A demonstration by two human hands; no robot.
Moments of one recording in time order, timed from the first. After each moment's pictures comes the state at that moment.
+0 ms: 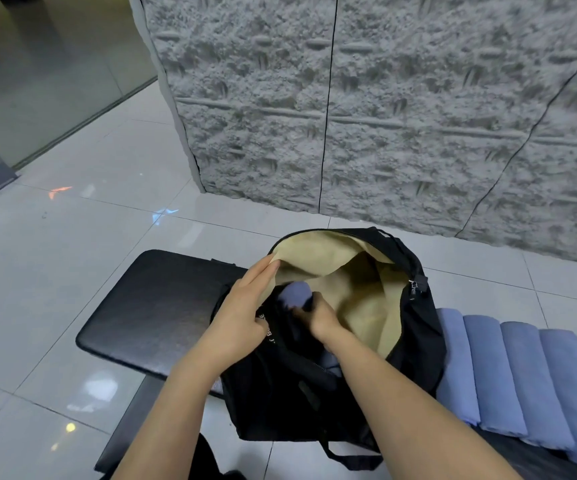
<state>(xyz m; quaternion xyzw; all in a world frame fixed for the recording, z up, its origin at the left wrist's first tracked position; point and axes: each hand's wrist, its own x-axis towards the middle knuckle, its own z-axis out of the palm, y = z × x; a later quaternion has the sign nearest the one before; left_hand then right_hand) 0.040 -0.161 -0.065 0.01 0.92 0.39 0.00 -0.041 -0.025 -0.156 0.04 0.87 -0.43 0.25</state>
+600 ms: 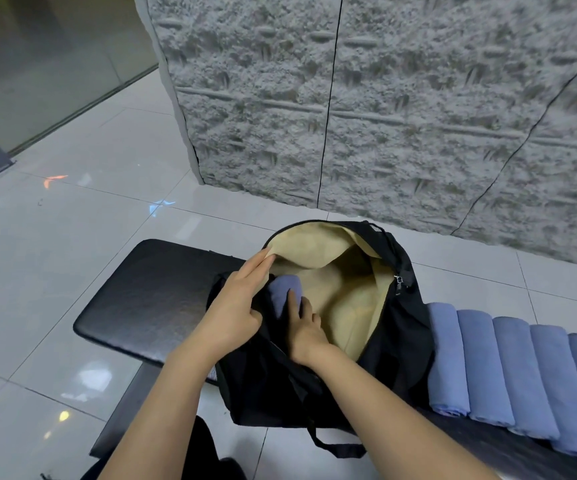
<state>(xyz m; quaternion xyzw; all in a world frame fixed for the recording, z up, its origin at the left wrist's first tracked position) 0.042 -0.169 -0.075 0.02 0.93 0.37 0.01 0.003 -0.034 -0.147 -0.12 0.93 -0.19 0.30</state>
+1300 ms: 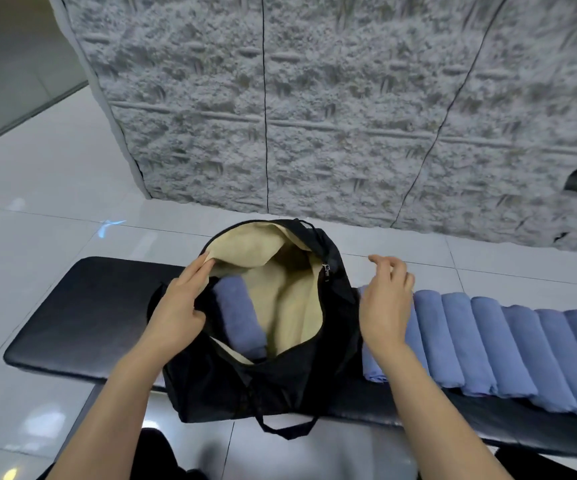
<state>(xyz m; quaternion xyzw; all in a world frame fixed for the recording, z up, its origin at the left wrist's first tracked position) 0.042 -0.160 -0.088 0.01 0.94 0.32 -0.04 0.003 0.146 -0.087 0.08 0.95 -0.22 -0.21</state>
